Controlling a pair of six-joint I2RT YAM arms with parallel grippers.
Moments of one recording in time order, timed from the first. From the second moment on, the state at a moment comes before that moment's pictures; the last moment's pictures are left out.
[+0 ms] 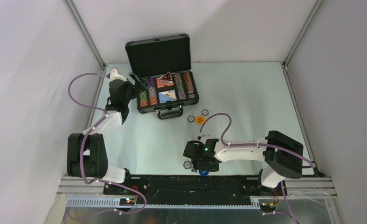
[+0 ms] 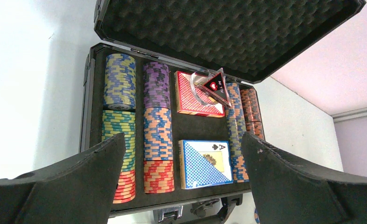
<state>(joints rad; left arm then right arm) -0.03 1.44 0.83 0.33 0.06 -0.62 1.27 1.60 0.92 -0.73 0.16 1.21</state>
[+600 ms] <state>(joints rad) -0.03 1.44 0.83 0.33 0.06 -0.62 1.28 1.64 0.96 -0.76 0.20 1.19</state>
